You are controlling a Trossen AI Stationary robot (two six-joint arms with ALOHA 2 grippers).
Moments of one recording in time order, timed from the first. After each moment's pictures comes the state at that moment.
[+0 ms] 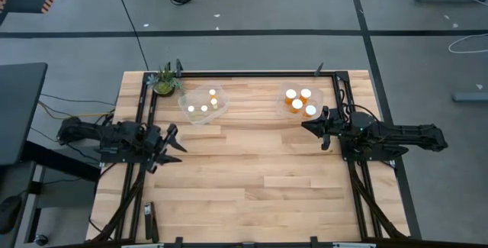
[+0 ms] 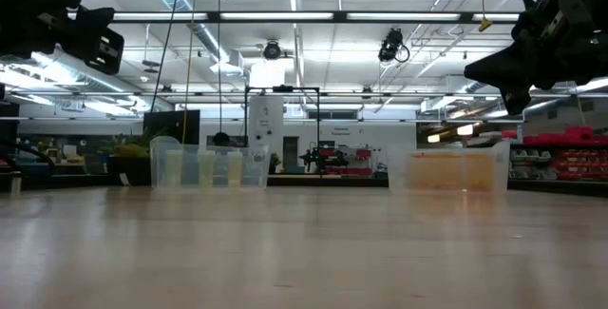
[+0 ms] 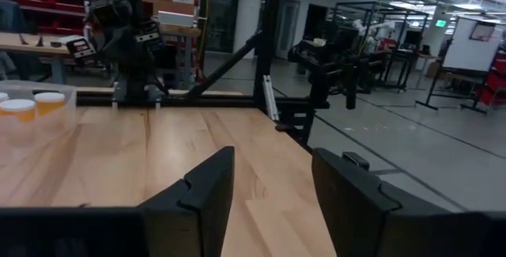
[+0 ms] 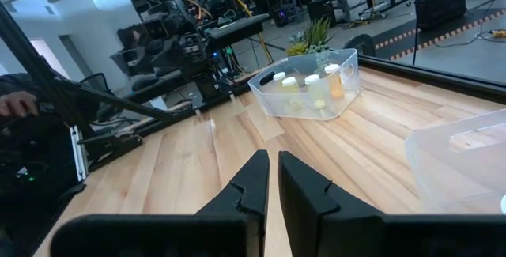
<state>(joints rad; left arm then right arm) -0.20 0.00 0.01 0.06 0.14 -0.14 -0.09 0.08 0.01 0.02 0.10 0.37</state>
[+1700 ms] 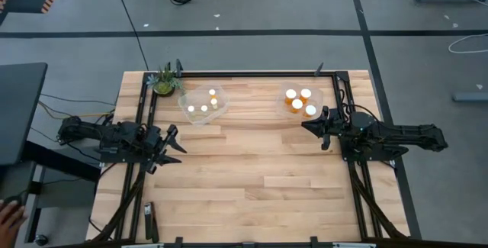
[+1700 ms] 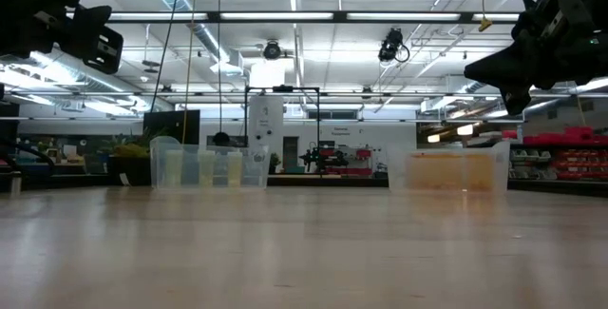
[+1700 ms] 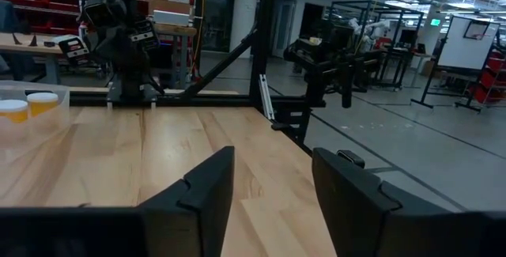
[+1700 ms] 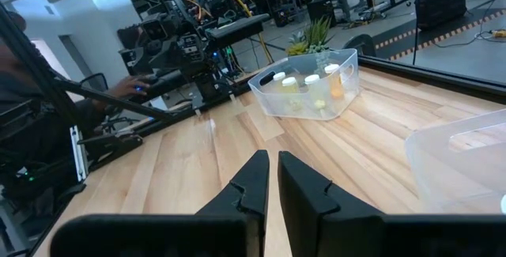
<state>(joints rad) -0.21 0.01 0.01 0.06 0.14 -0.14 -0.09 0.08 0.01 0.02 0.10 0.37</state>
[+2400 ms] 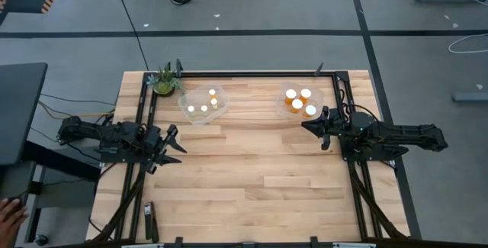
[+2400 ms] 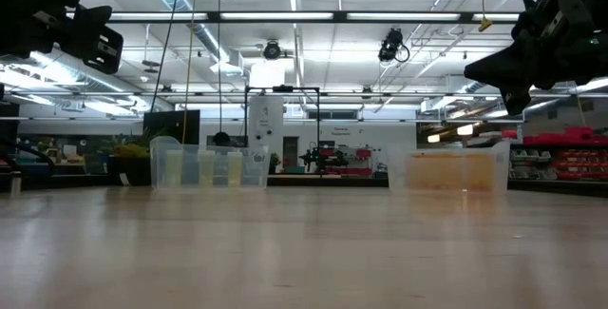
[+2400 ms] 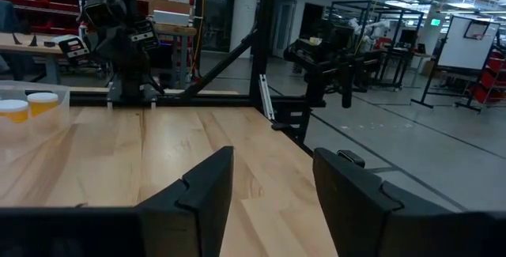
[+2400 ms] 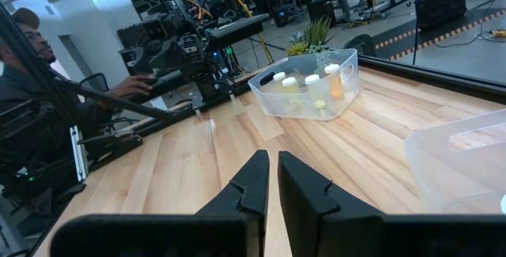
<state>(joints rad) -0.21 0.01 0.01 0.06 0.14 -0.14 -0.09 0.08 0.01 0.02 0.10 0.37</state>
